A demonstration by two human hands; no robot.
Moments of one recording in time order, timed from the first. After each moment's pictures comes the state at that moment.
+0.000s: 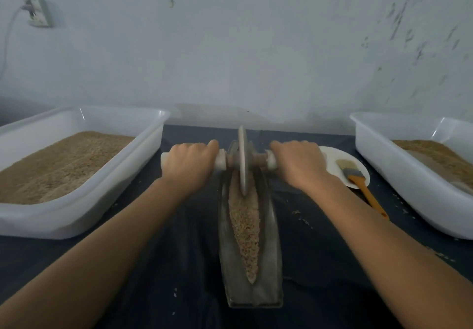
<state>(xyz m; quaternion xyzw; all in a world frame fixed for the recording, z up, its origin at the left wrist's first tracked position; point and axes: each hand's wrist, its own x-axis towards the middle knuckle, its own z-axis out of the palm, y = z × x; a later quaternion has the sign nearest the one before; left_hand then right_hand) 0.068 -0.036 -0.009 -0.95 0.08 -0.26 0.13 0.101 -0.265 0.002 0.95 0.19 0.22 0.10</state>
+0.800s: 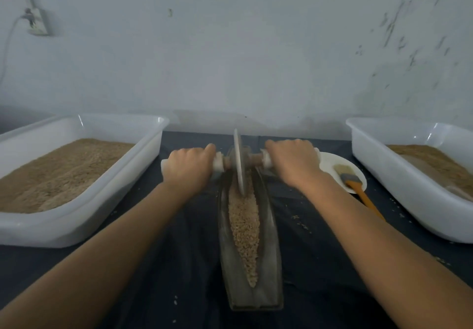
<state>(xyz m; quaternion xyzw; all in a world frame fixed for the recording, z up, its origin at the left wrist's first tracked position) 0.082 -0.033 -0.015 -0.95 0.04 -0.28 0.10 0.115 -0.258 0.009 0.94 0.20 0.26 0.13</state>
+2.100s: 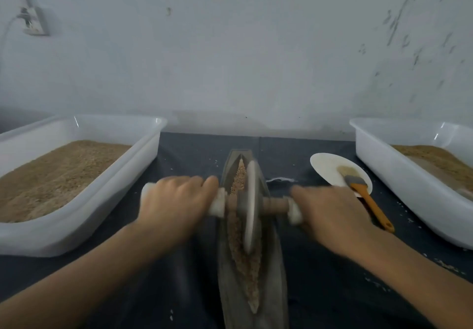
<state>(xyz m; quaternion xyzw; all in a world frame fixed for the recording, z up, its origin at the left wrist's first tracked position) 0.001 -0.031 -0.009 -0.93 0.20 -0.27 0.15 0.035 -0.306 -0.016 0.95 0.24 0.18 0.09</state>
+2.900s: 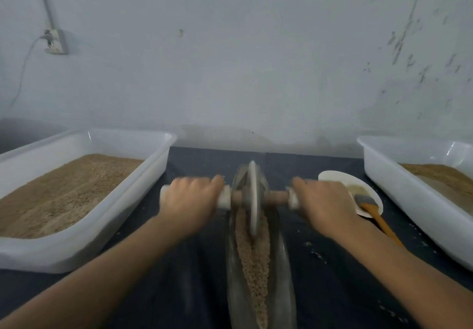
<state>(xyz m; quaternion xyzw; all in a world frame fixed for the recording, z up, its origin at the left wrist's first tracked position) 0.052 -0.025 -0.011 -0.94 0.12 -0.28 0.13 0.082 -0.285 -0.001 0.95 0.18 0.22 0.14</state>
